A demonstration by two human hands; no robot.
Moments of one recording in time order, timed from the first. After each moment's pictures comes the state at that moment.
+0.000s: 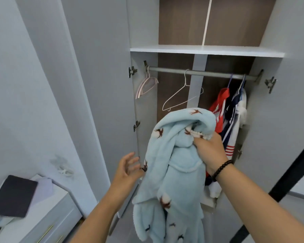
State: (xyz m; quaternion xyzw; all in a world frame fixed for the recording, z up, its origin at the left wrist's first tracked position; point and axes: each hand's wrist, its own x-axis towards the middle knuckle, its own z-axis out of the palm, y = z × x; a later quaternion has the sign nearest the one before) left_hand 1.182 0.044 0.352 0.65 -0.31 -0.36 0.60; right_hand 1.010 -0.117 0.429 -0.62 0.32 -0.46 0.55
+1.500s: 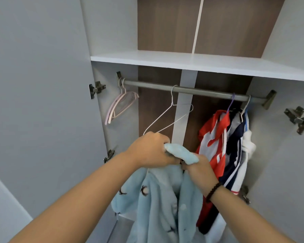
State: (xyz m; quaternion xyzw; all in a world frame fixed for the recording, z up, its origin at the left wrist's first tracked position) left_hand 1.277 -0.323 0.449 0.67 -0.71 -0.04 0.23; right_hand 1.107 -0.373 0.404 -0.70 0.39 -0.36 0.47
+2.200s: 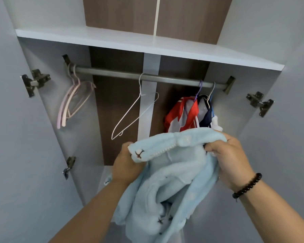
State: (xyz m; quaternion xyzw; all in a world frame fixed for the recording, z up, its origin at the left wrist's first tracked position) left_hand 1.322 -0.396 0.303 0.69 -0.53 -0.21 0.45; right_hand 1.090 -0.363 0.467 -0.59 0.43 -0.49 0.47
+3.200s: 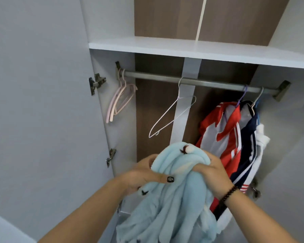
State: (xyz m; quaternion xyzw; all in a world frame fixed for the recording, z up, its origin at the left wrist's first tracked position) left_hand 1.365 -0.306 0.363 0.51 -0.44 -0.61 0.42; right_hand 1.153 -0.376 0.381 -0.65 0.32 -0.42 0.55
